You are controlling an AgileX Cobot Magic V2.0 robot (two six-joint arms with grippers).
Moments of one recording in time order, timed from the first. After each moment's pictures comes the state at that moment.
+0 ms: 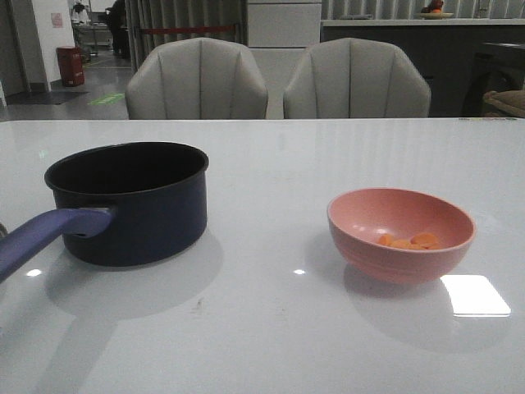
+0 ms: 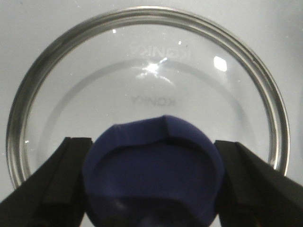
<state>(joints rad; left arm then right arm) -0.02 1.61 -0.94 0.10 0.69 -0.30 0.09 -0.01 0.03 -0.01 0.16 0.04</state>
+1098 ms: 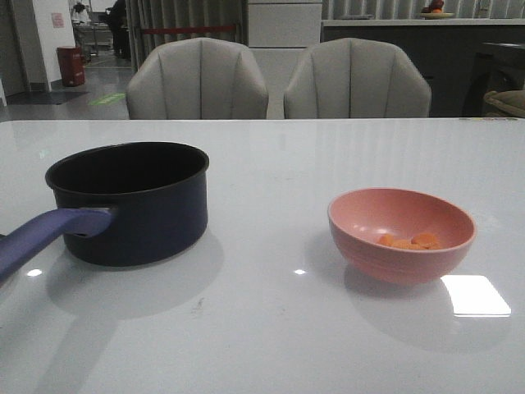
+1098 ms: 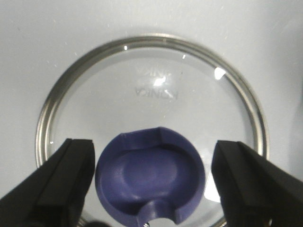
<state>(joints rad) -0.02 1.66 -1.04 0.10 0.74 -0.30 0.09 -0.01 0.03 -0.01 0.16 0.04</state>
